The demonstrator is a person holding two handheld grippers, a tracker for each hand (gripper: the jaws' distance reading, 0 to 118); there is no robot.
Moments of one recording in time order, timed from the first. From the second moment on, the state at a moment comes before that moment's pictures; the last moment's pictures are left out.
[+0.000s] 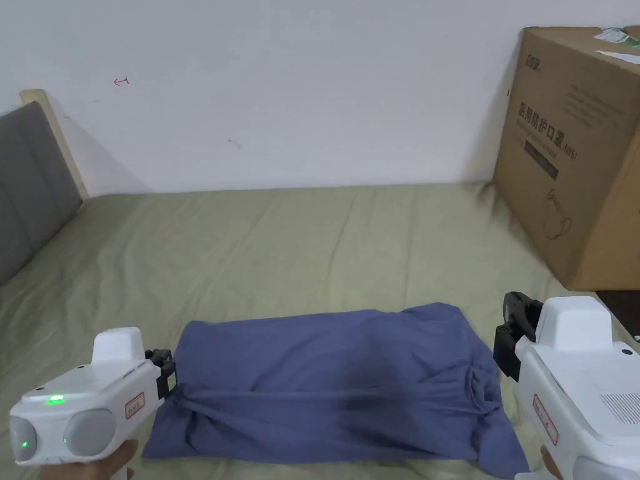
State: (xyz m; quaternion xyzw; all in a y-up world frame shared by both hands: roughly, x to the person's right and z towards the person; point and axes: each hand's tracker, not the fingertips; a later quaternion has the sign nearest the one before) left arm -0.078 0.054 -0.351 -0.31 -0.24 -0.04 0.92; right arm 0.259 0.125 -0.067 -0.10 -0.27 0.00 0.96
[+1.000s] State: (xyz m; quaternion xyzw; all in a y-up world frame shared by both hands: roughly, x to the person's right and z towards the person) left arm -0.077 -0.065 -0.429 -0.47 -0.20 -0.05 0.86; right arm 0.354 0.019 -0.093 -0.32 -0.30 -0.13 0.89
